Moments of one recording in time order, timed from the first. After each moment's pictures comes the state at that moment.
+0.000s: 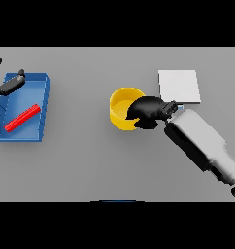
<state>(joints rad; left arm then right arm) -0.59 0.89 -0.58 -1.20 0.23 0.25 0.49 -0.71 -0.37 0.63 -1.20 0.73 0.59 -0.12</state>
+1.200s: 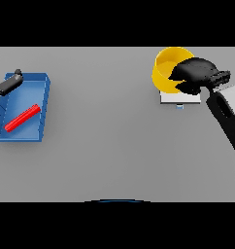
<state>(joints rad) -0.58 0.93 -0.57 -1.27 0.23 0.25 0.56 -0.81 -0.61 0.46 -1.12 0.67 0.52 -0.06</state>
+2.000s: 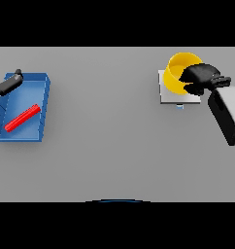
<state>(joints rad) -0.57 0.93 -0.58 -1.27 0.22 0.26 0.57 -0.89 -0.52 0.48 -0.66 0.71 0.30 -0.14</state>
